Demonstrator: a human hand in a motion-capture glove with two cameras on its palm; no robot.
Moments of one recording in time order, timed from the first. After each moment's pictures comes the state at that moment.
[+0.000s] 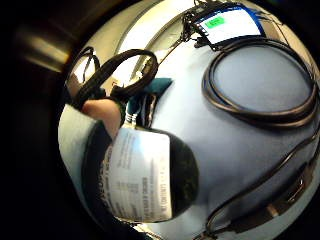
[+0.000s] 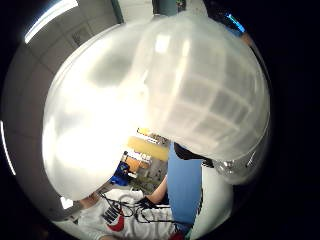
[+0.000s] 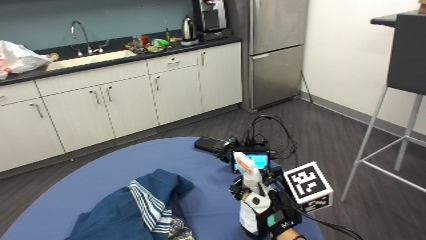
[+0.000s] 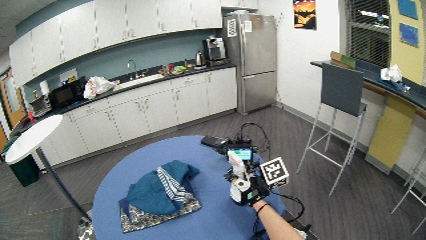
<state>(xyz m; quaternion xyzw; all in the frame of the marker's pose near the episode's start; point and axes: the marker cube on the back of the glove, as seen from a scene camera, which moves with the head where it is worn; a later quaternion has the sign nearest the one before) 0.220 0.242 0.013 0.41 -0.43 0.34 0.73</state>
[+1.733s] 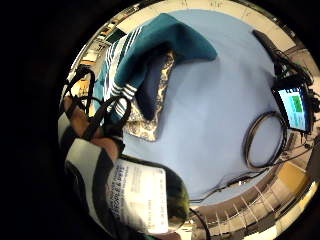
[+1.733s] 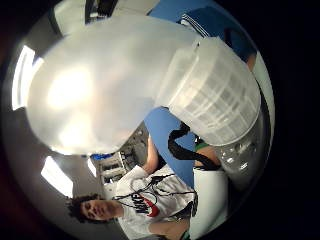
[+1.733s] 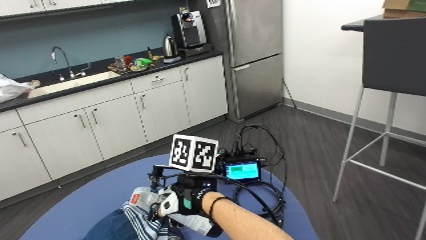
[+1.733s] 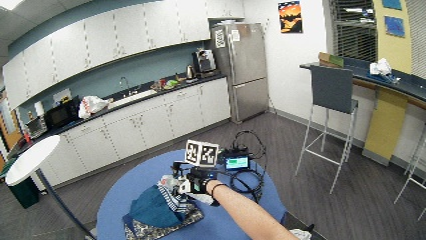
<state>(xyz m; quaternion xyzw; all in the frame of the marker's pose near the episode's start) 0.174 0.047 -0.027 -0.05 -0.31 0.26 0.91</state>
